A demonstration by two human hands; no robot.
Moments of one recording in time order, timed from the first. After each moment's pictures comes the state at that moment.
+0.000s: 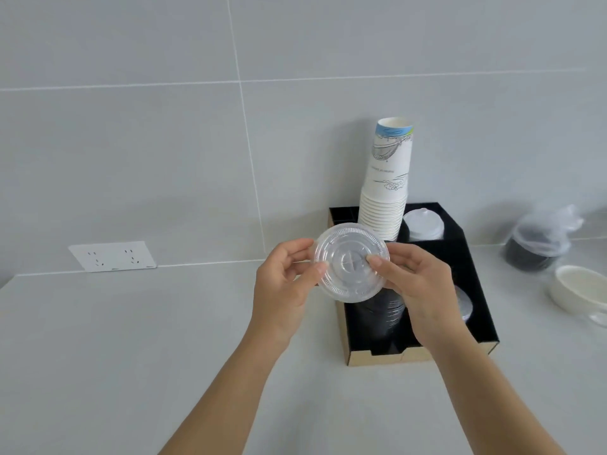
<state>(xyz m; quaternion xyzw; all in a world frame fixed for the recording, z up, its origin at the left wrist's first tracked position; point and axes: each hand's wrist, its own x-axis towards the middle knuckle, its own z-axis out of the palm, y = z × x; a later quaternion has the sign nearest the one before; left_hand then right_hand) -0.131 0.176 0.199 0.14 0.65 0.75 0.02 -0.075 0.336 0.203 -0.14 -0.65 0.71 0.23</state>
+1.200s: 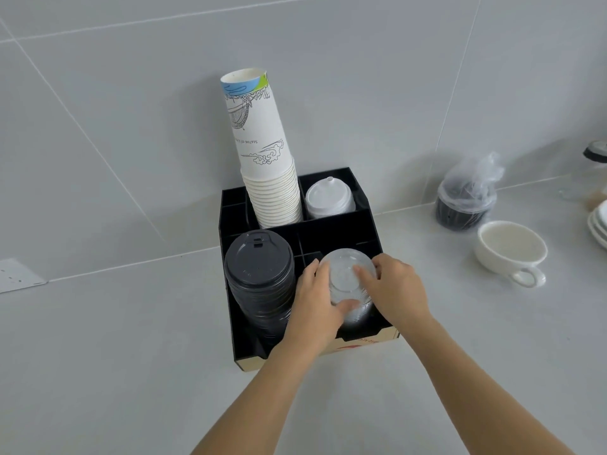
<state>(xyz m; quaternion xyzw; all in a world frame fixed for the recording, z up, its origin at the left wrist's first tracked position) -0.109 0.389 0.099 0.26 0.88 0.38 0.11 -0.076 0.520 0.093 -0.28 -0.90 0.31 0.13</state>
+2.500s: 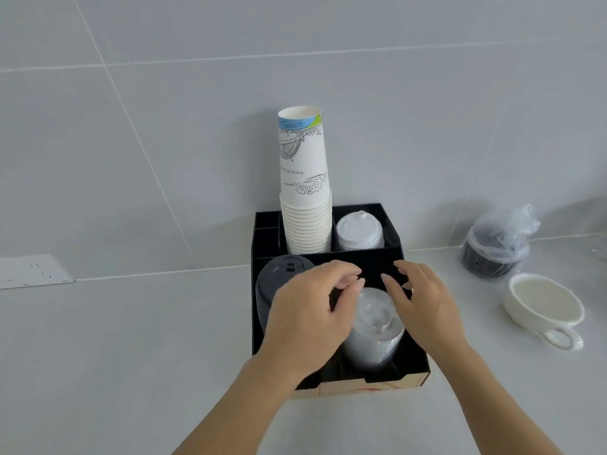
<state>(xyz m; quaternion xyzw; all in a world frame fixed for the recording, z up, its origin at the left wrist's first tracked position) -0.108 0.342 0.189 0.35 0.81 0.46 -0.13 -0.088 0.522 0.122 -0.18 -0.92 0.25 0.25</state>
